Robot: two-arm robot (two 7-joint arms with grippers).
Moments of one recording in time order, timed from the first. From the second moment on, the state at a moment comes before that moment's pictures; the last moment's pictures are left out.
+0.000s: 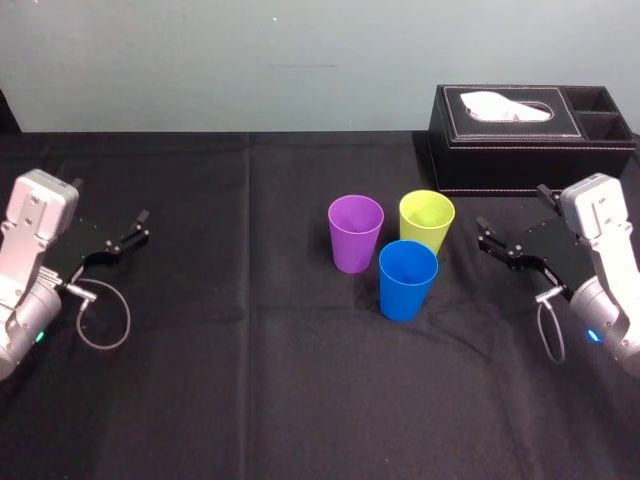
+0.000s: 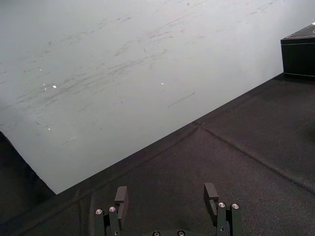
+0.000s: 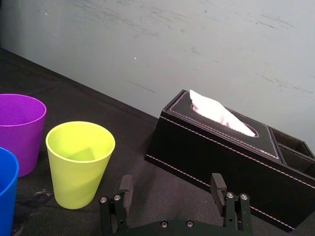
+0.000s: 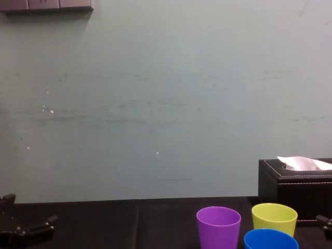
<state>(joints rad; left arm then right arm) -0.20 0.60 0.45 -1.41 -0.25 -0.12 0.03 0.20 0.60 -0.45 -1.41 0.25 -0.12 -0.03</state>
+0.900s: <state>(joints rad) -0.20 0.60 0.45 -1.41 -0.25 -0.12 0.03 0.20 0.60 -0.45 -1.41 0.25 -0.12 -0.03</state>
